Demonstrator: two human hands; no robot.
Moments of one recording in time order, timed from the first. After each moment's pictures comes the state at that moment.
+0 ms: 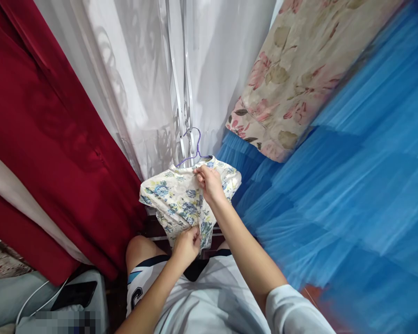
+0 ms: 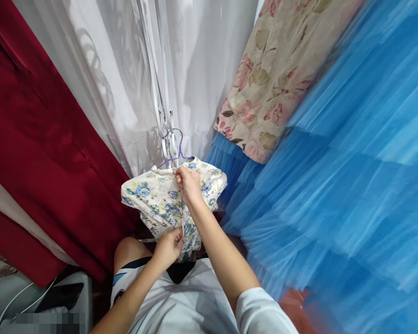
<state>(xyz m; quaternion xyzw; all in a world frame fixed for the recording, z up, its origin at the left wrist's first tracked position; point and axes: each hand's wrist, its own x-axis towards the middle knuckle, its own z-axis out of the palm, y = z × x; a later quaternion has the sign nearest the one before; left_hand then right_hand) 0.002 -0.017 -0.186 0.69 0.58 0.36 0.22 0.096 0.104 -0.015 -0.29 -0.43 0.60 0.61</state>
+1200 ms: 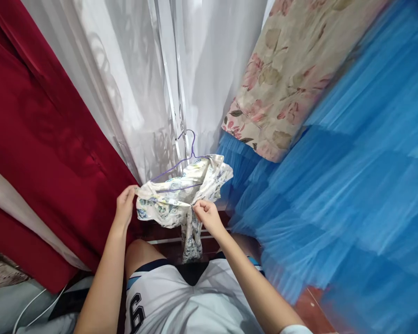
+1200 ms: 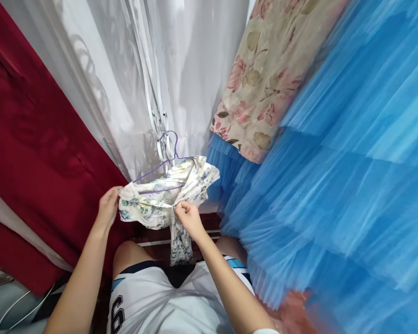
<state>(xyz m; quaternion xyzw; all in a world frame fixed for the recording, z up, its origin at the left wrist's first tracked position) -0.181 0.068 -0.109 0.47 0.47 0.72 0.22 0.123 0.070 -0.128 -0.32 -0.60 0.53 0.50</state>
